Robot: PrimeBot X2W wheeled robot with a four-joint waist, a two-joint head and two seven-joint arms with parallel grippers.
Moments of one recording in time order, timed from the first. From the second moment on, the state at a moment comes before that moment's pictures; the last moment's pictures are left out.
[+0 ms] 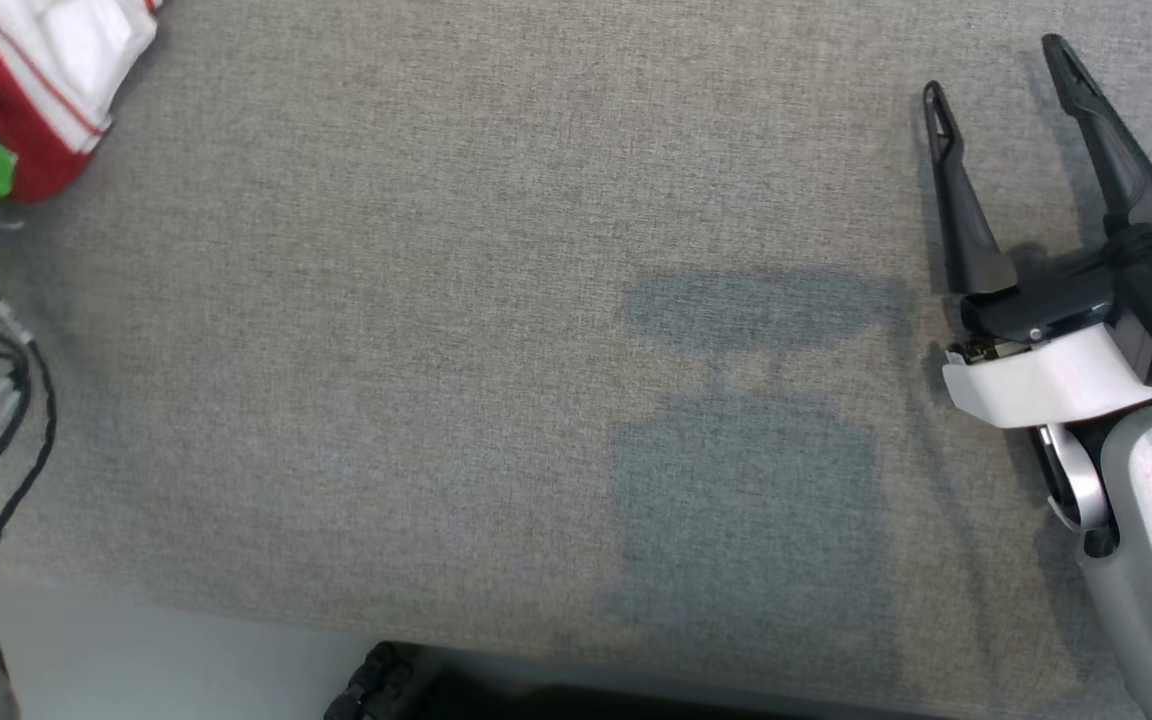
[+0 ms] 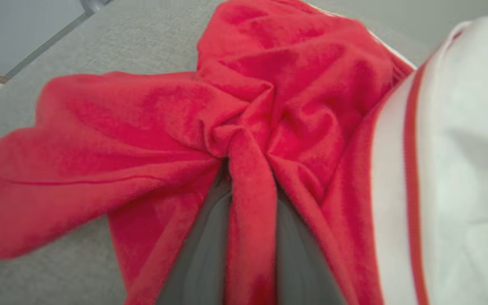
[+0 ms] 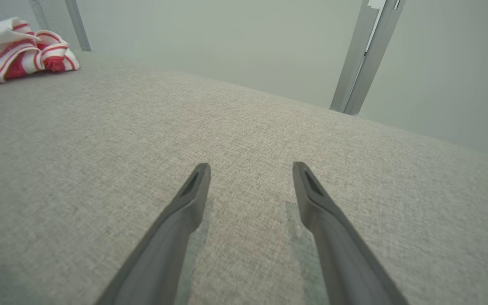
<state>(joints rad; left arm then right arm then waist) -0.88 0.28 -0.04 0.65 -0.75 -0.05 0.14 -0.30 -0.27 0.25 -0.26 -0.04 -0.06 -0.09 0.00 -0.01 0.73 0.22</state>
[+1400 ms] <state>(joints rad) -0.75 0.03 -0.83 0.11 -0.73 -0.13 0.04 -0.05 -0.07 0.31 0.06 0.13 -0.10 -0.24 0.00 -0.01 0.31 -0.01</state>
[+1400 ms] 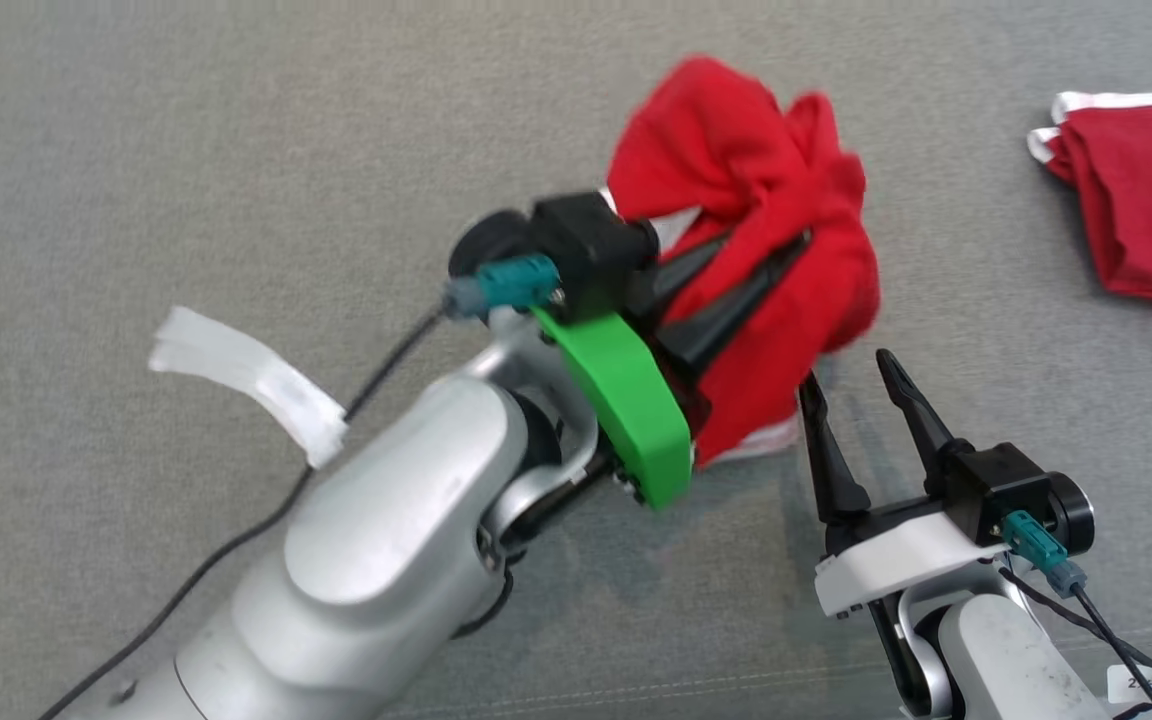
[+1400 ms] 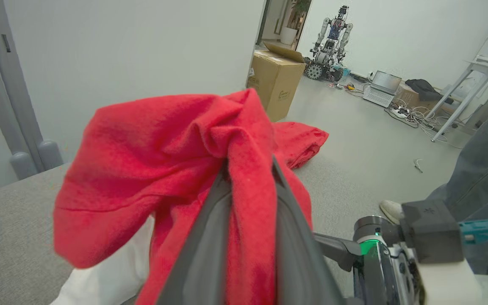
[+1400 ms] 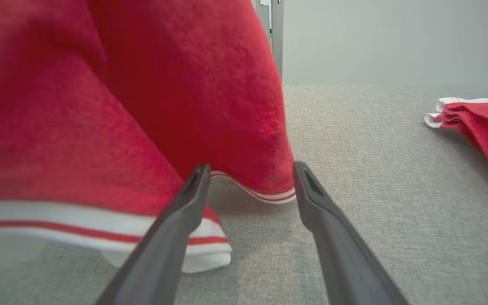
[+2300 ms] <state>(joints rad) -0.43 0.06 -1.05 0.25 -0.67 -0.10 0.04 -0.15 -0.16 0.24 0.09 0.13 -0.07 -0.13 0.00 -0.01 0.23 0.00</state>
